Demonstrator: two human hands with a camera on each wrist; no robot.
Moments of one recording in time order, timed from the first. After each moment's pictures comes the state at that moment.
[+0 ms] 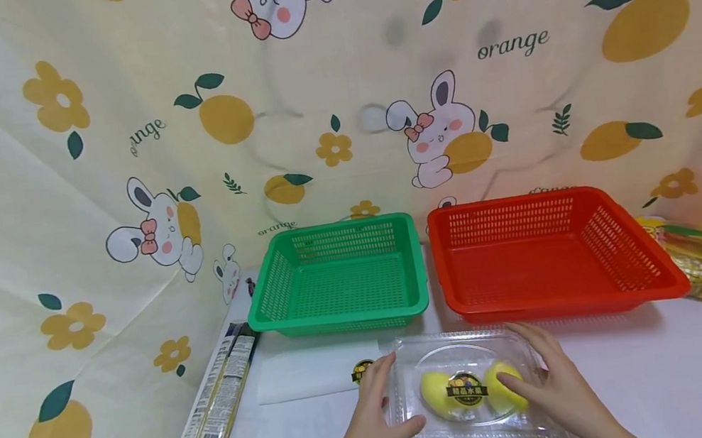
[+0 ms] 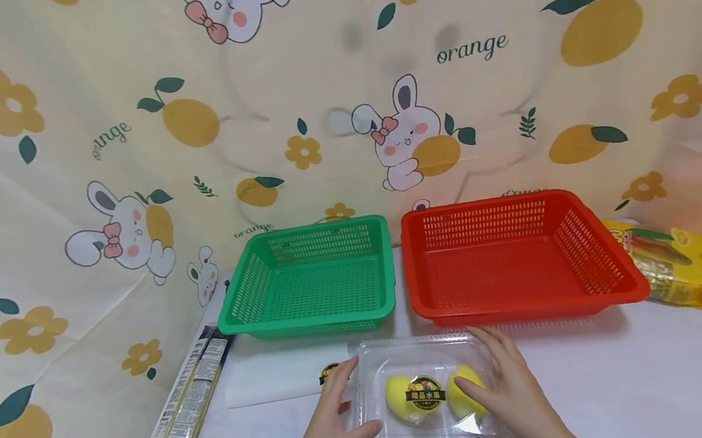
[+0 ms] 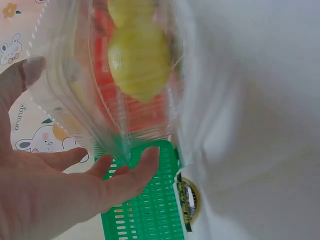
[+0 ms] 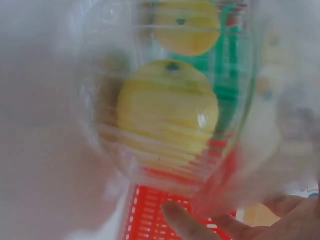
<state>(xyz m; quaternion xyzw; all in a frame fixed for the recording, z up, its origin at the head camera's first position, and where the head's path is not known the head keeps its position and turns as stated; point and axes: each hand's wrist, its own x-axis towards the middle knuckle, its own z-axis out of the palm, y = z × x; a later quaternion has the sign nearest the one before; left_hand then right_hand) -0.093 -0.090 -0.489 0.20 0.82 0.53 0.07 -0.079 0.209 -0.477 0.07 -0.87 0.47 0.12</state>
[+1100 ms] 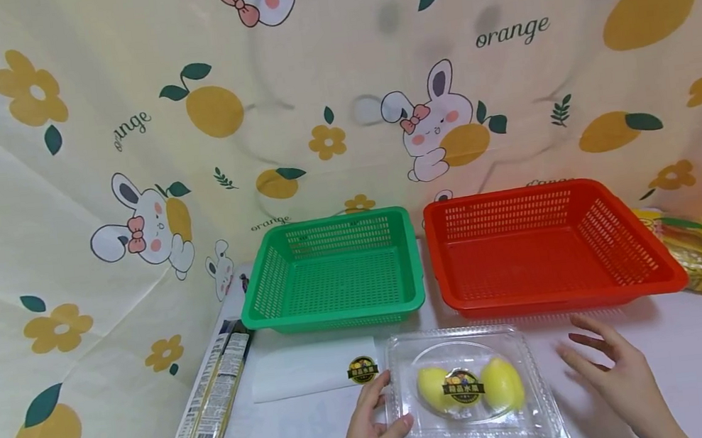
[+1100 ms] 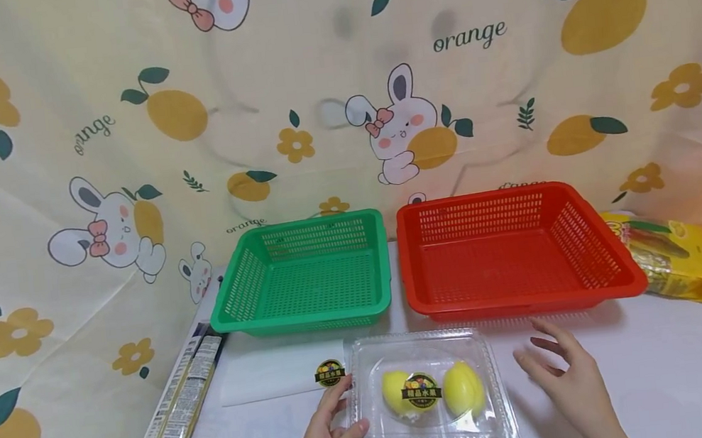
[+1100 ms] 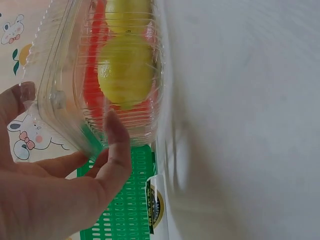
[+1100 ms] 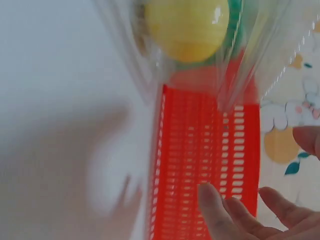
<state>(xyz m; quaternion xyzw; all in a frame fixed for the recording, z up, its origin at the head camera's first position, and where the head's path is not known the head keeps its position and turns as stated) -0.075 -0.089 -0.500 0.09 0.73 0.67 0.12 -0.074 0.275 -0.488 -0.05 -0.84 0.52 0.16</state>
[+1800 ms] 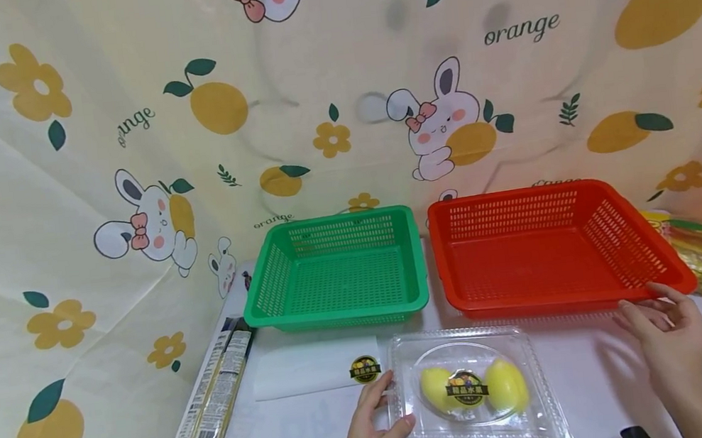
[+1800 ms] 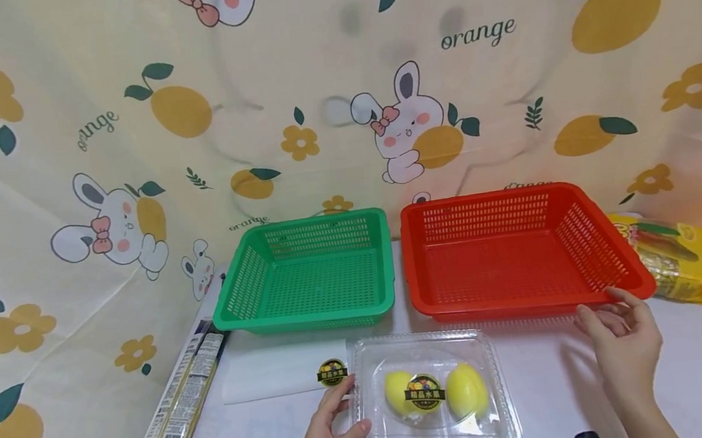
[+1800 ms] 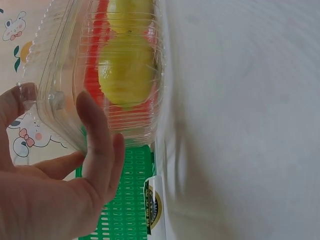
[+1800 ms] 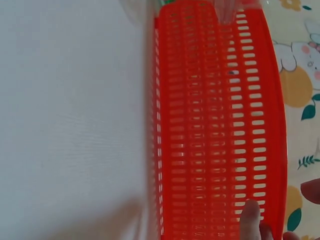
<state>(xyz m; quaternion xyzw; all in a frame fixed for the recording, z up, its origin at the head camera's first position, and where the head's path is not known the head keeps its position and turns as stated) -0.075 -0.090 -0.499 0.08 0.74 0.66 0.11 -0.113 0.318 -0.473 -0.21 -0.50 0.78 0.30</state>
